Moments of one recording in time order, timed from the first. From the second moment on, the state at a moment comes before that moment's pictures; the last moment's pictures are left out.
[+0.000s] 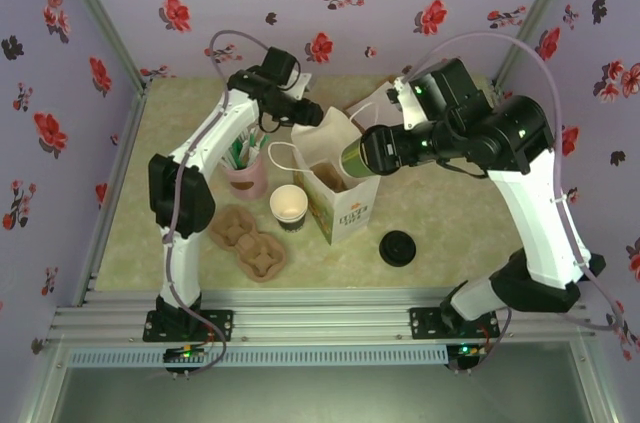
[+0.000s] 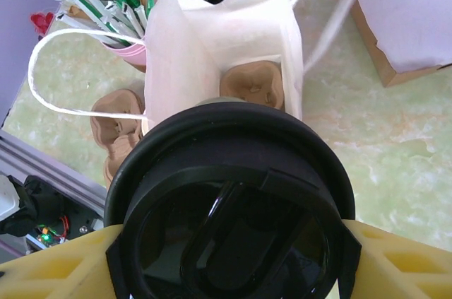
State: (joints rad) left arm -0.51 2.08 2.06 -0.97 0.33 -0.23; right arm 0.72 1.48 2.24 -1.64 -0.06 0.36
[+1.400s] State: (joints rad) left arm -0.57 1.93 1.91 -0.83 0.37 -0.26; right arm 0.87 1.67 2.15 -1.70 0.11 0.38
